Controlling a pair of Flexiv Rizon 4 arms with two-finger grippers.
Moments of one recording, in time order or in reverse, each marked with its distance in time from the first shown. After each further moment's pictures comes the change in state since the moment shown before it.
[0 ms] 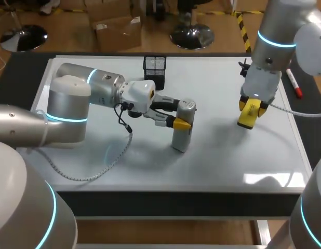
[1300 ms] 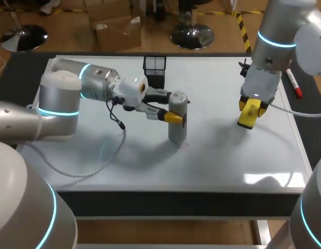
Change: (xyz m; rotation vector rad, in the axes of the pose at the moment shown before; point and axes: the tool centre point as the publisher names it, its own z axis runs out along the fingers) left arm 0.000 -0.028 -0.028 0.079 0.069 0.081; right arm 0.000 0.000 0.000 0.000 0.000 0.000
